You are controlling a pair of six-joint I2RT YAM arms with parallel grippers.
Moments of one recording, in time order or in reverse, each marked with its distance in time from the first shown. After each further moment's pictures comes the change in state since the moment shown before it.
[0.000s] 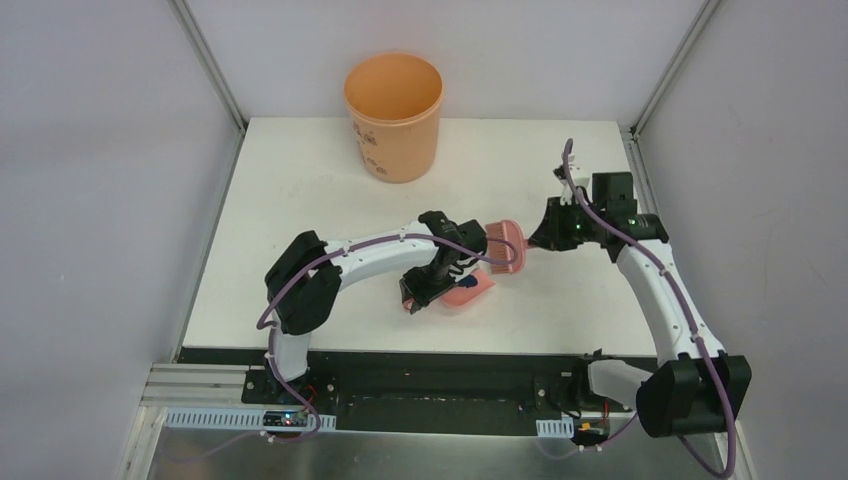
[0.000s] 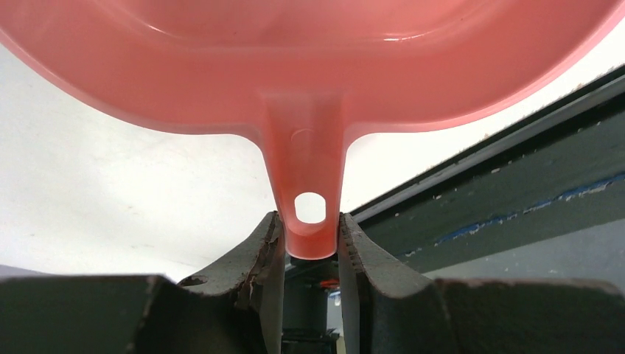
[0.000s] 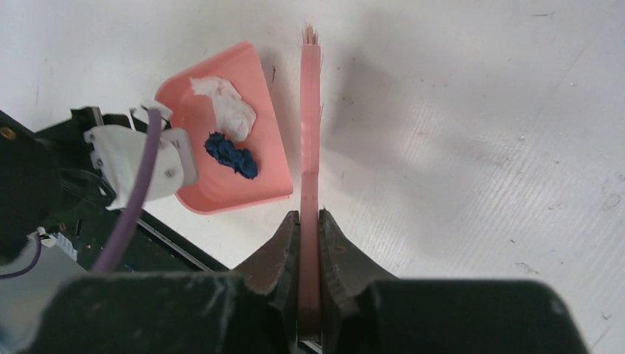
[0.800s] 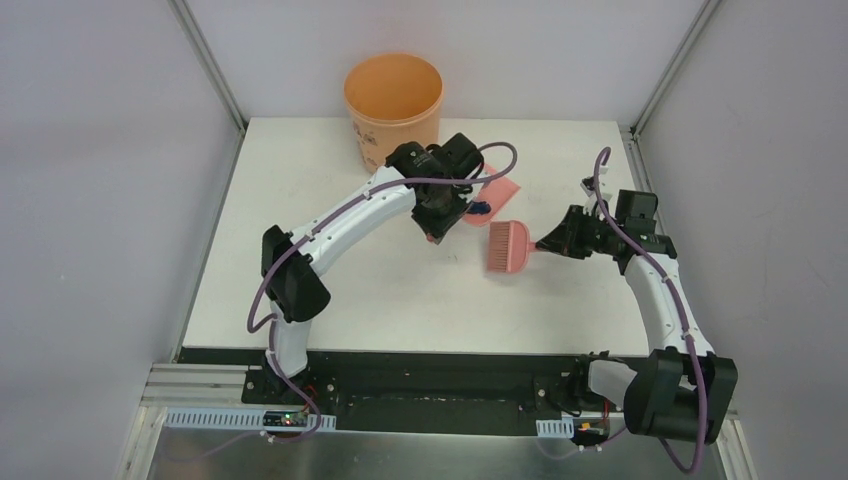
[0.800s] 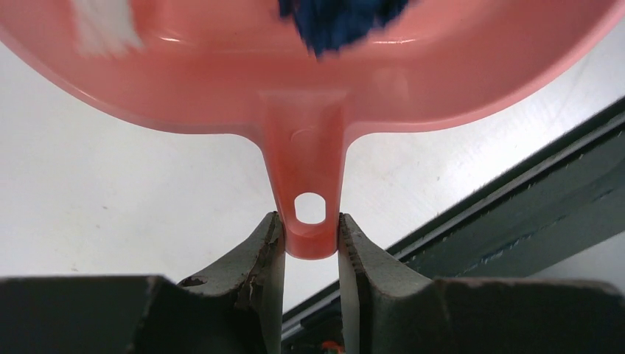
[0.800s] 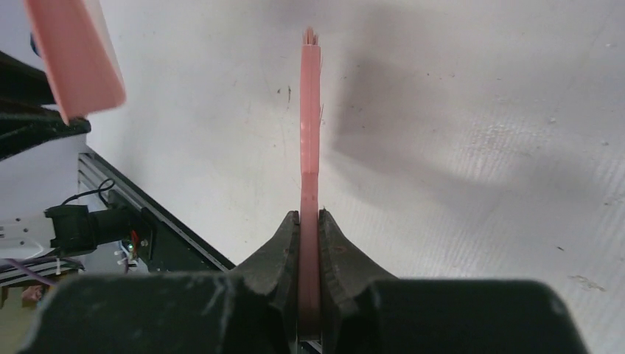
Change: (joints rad) left arm 0.158 0.016 0.470 -0.040 -0.004 0.018; right arm -0.205 -0.060 -0.236 0.217 -0.218 0.121
